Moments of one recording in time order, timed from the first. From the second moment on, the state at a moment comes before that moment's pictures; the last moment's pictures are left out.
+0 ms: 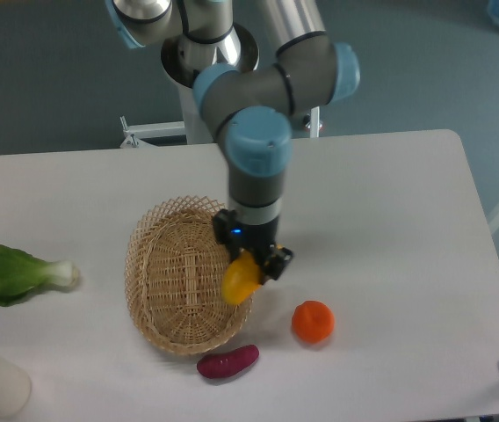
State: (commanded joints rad) arm 2.24 -1.87 -1.78 -0.97 1.55 1.00
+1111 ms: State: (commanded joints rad) arm 2.26 -1.86 -1.80 -0.95 1.58 0.99
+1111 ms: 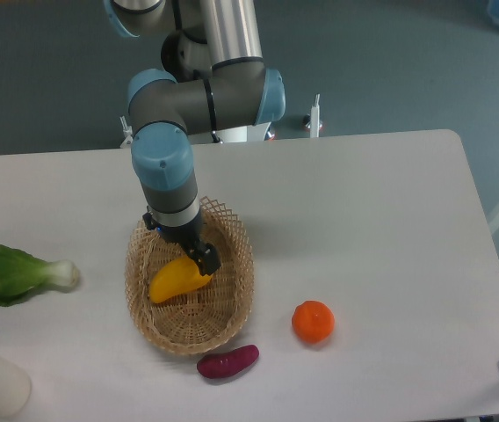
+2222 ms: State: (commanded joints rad) arm 2.73 -1.91 -1.68 -0.98 1.57 1.59
